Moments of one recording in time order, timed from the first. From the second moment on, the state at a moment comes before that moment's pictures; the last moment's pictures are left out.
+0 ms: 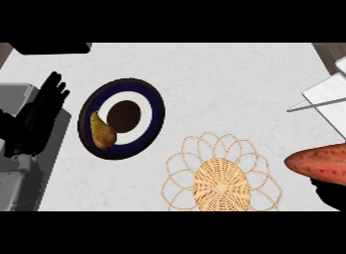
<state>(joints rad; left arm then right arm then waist) -0.22 0.23 0.13 -1.52 0.12 -0.01 0.22 -0.03 -0.12 -0.07 -2.35 1.02 0.28 0.58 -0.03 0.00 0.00</state>
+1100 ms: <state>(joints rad) -0.24 0.21 0.11 -1.53 0.11 -0.01 0.24 -0.13 -0.58 -0.92 -1.68 0.24 0.50 0.09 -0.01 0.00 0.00</state>
